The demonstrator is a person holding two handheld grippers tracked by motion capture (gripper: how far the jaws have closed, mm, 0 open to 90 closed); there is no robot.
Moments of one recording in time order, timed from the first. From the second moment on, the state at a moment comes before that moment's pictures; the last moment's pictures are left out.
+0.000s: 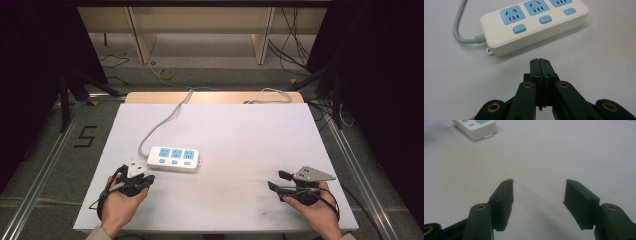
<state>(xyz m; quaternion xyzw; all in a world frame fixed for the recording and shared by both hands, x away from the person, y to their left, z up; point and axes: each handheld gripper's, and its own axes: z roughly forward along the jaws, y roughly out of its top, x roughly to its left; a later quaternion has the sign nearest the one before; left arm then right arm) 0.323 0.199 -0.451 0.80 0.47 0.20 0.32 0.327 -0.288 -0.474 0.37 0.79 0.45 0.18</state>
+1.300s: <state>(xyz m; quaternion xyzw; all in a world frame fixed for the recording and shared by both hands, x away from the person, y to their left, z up) 0.340 0.188 -0.442 0.80 0.47 0.20 0.31 0.327 -0.287 -0.475 0.37 0.79 0.44 0.18</state>
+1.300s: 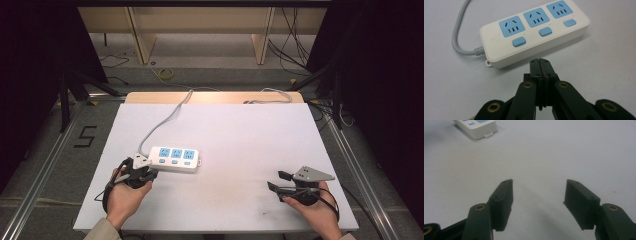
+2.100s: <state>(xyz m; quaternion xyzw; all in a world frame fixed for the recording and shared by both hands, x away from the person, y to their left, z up) 0.350 0.177 -0.439 0.80 0.46 0.20 0.31 0.327 -0.287 -0.475 0.37 0.80 0.44 0.18</state>
